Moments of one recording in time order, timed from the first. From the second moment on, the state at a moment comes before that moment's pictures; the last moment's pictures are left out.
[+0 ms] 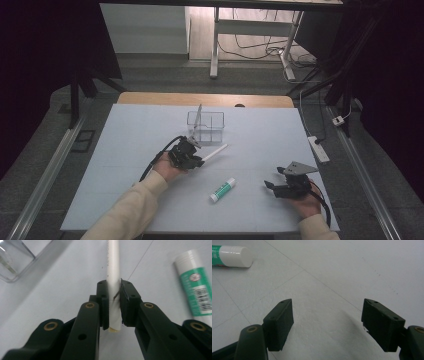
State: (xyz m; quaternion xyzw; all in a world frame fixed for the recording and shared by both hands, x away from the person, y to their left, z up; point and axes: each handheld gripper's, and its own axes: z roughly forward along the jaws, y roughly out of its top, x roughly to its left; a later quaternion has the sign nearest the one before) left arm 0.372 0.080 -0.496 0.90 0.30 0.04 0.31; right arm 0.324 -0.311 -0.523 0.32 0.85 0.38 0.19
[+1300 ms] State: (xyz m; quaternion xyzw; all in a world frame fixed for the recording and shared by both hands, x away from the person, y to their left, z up) left arm 0.328 0.122 -0.475 0.85 0.29 0.08 0.42; right arm 0.324 -0.313 -0.519 0.33 0.84 0.40 0.20
